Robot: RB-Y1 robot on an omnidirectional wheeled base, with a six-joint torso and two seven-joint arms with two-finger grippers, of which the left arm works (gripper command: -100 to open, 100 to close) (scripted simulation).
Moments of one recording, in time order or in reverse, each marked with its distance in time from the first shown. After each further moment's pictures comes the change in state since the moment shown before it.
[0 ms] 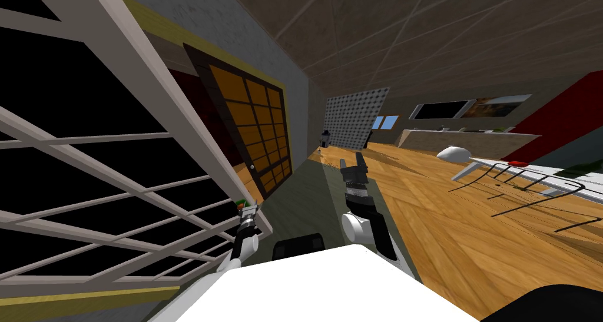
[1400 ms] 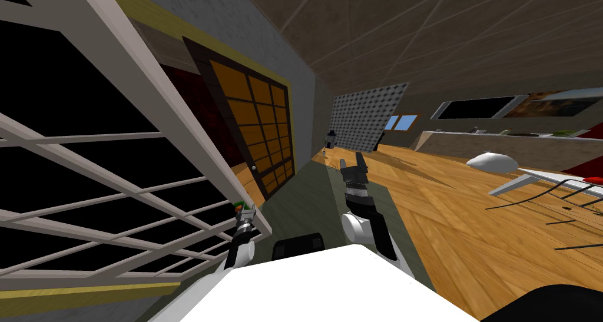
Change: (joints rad) arm 0.059 0.020 -0.017 -0.037 -0.019 0.012 -0.290
